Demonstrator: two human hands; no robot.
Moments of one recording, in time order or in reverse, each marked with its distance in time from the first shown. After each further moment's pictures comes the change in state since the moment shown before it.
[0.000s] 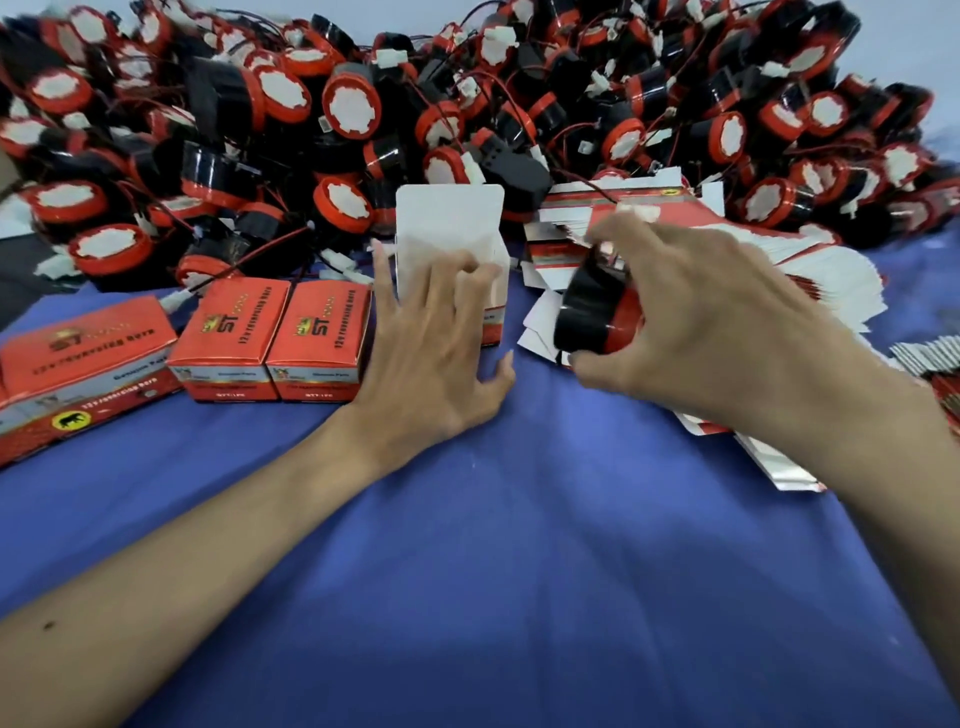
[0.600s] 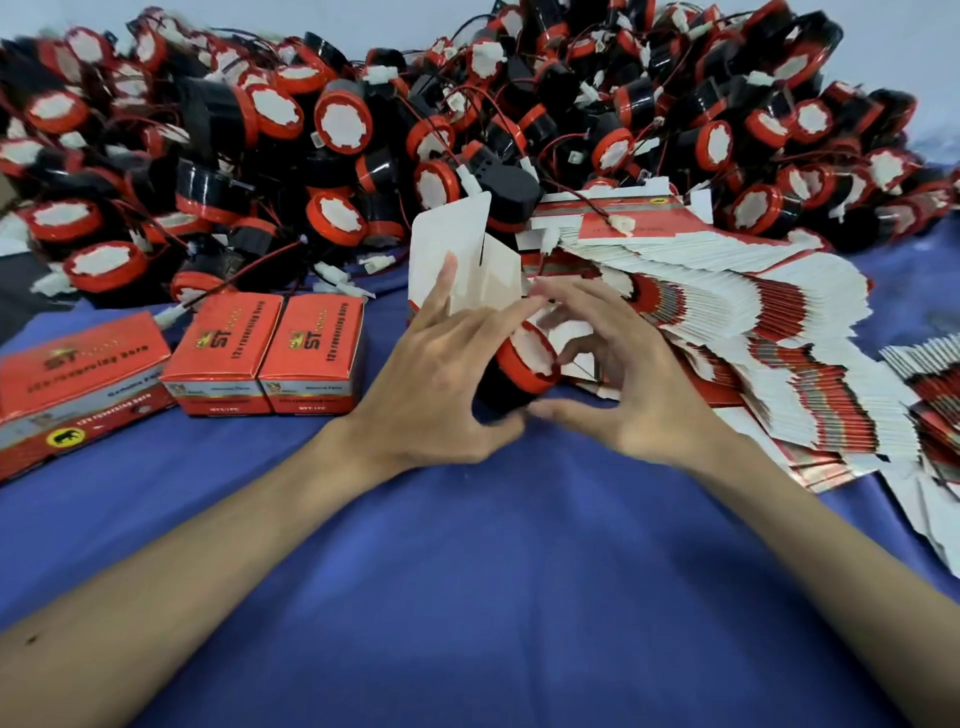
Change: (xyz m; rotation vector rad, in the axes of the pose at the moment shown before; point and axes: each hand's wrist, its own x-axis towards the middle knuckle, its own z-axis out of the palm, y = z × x) left_hand 0.001 0.003 -0.006 -0.354 -0.016 0.278; right_hand -0.004 0.023 0.082 0.863 0.086 -0.183
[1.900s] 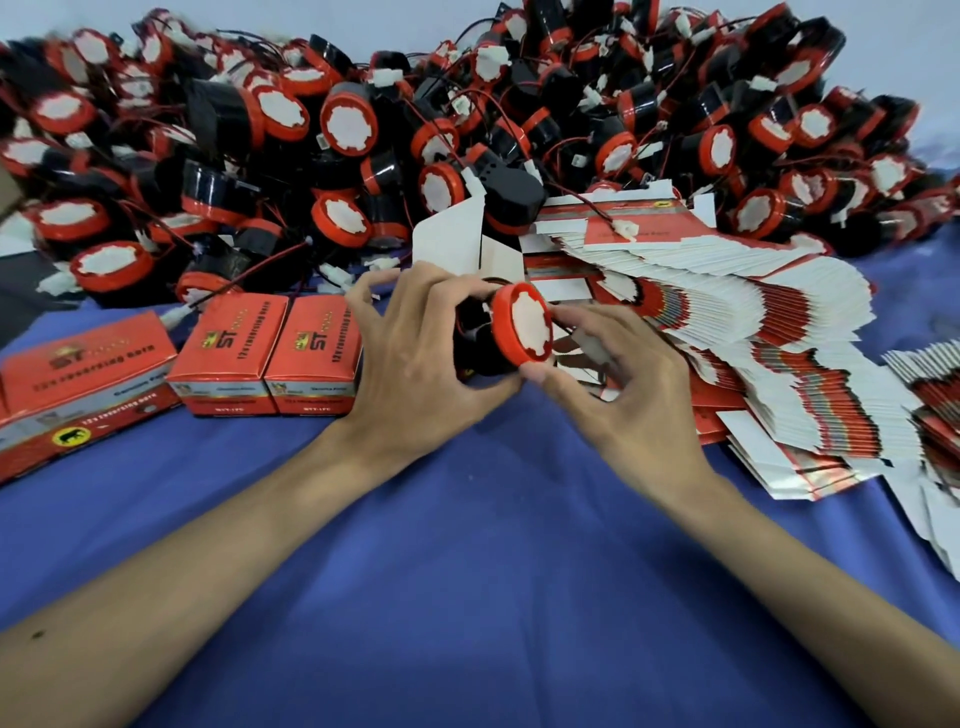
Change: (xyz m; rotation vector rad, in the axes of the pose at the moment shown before) left_hand -0.001 -0.002 0.003 0.186 0.376 -0.182; right_hand -0.009 -0.015 0.024 -0.134 0.411 0.036
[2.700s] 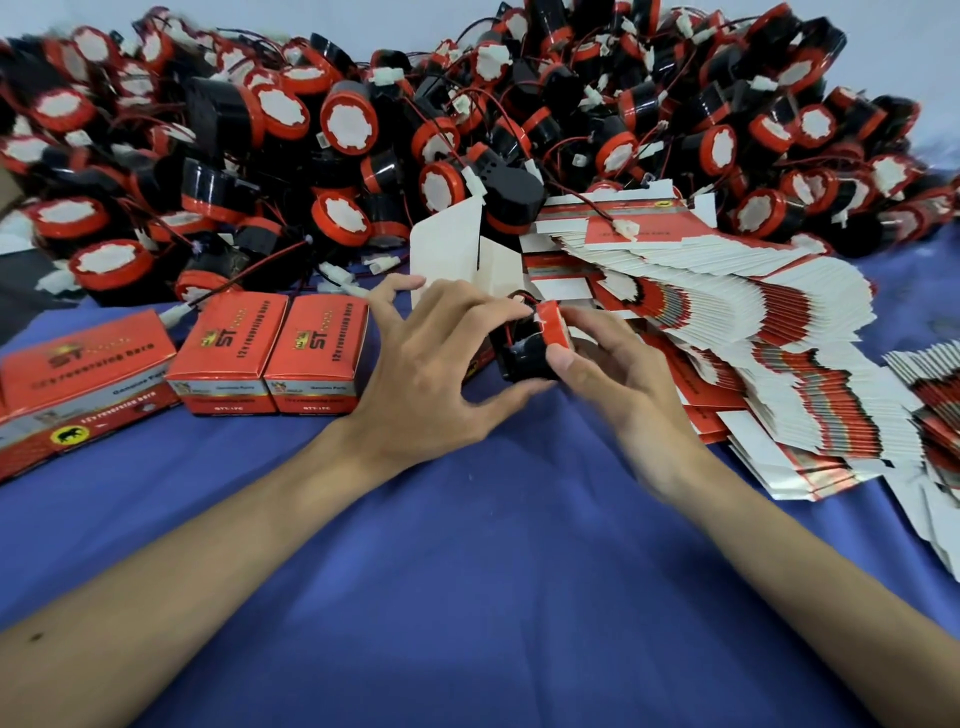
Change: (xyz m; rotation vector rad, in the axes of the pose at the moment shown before) left_hand -0.002 0.000 -0.001 -0.082 -0.076 0.121; right_hand 0.003 0.002 -0.005 0.493 -0.247 0.423
